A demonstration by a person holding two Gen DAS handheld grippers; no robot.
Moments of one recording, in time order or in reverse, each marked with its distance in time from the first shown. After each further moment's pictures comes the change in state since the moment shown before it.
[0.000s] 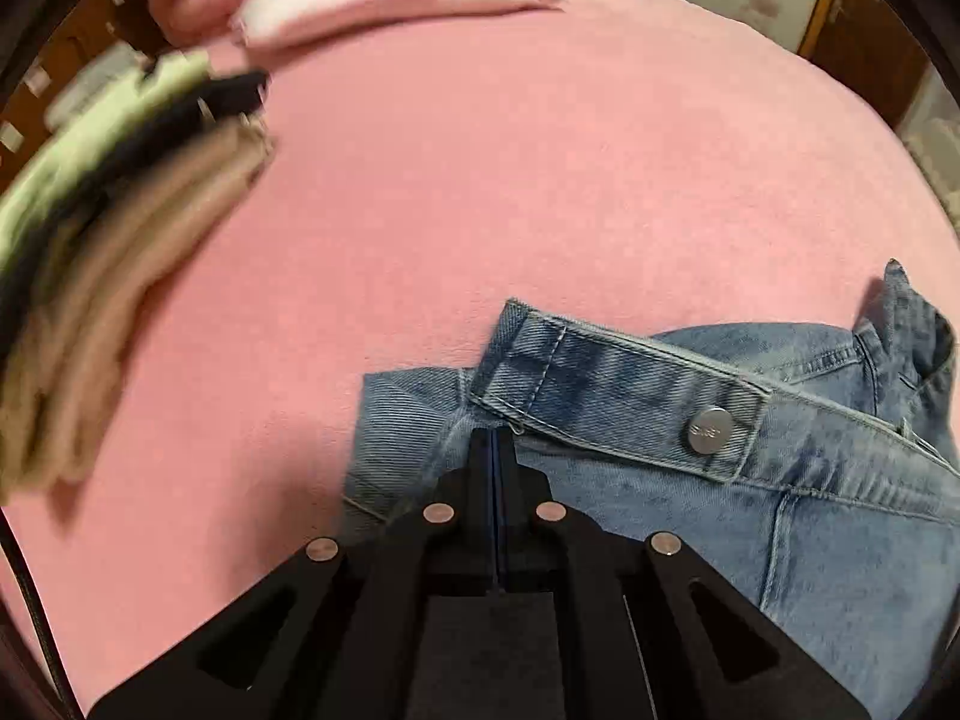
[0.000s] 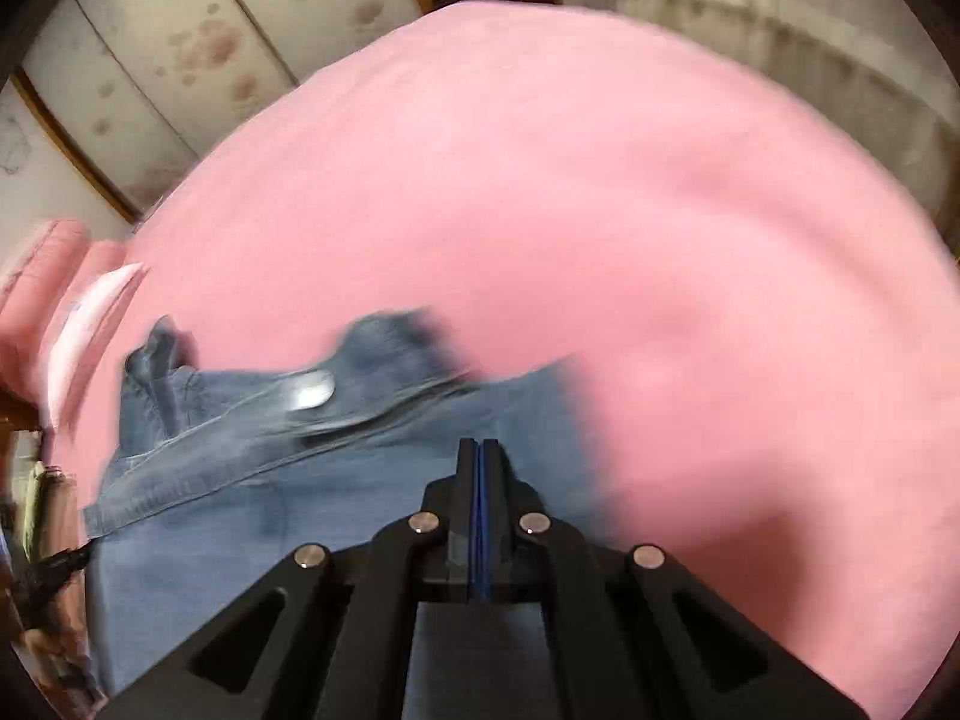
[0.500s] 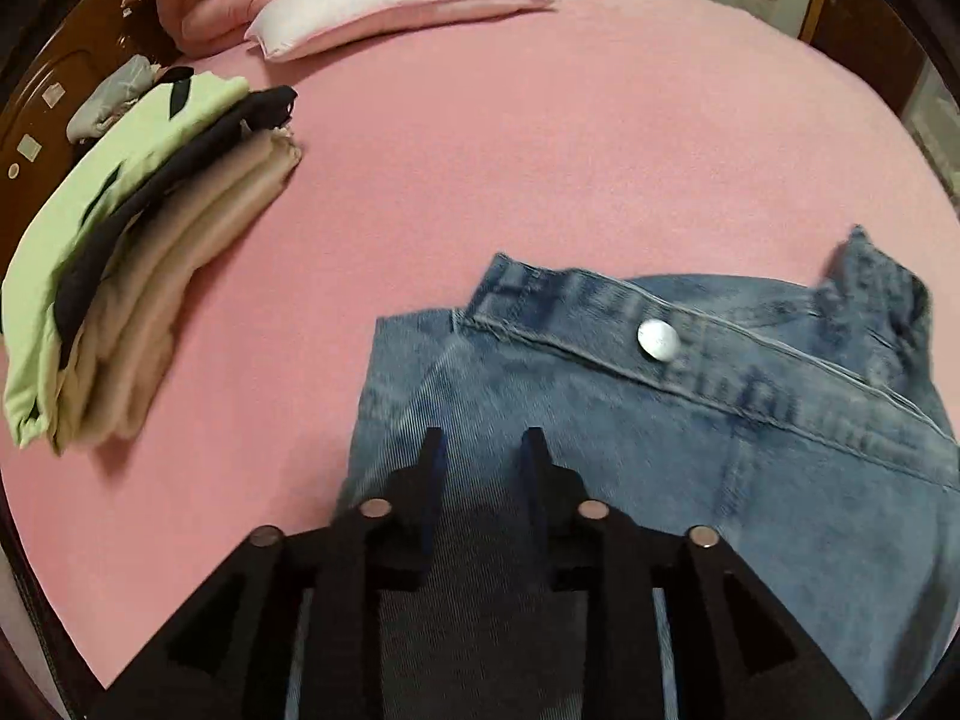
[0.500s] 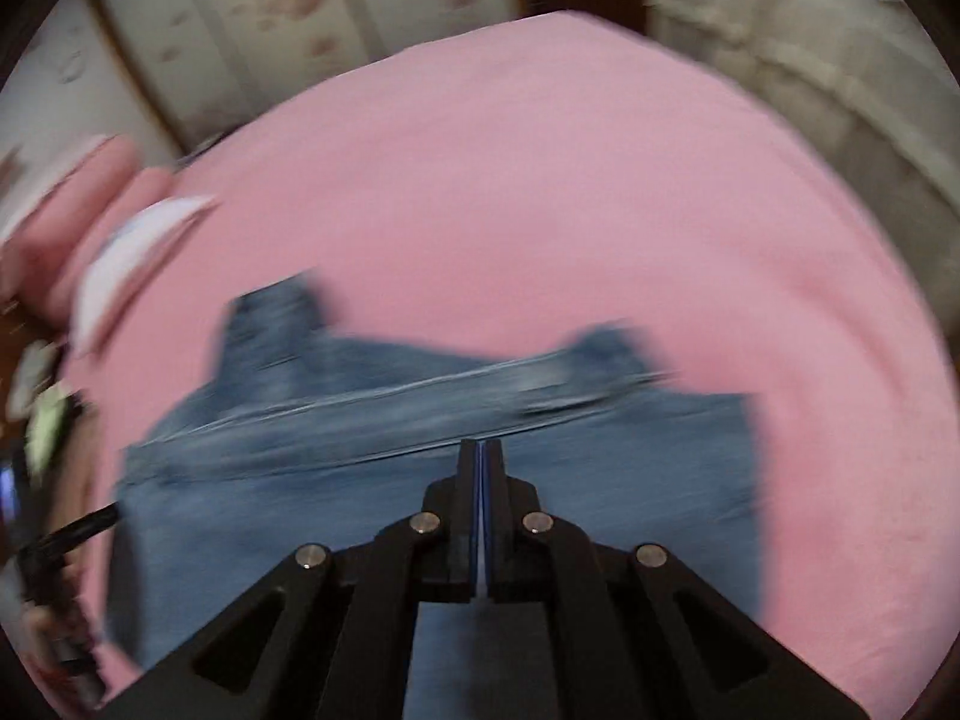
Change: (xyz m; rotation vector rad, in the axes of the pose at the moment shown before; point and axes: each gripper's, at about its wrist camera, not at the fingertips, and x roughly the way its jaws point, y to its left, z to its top) left arm -0.053 -0.015 -0.035 0.031 -0.003 0.084; right arm -0.046 0.126 -0.012 -0.197 0.055 0.164
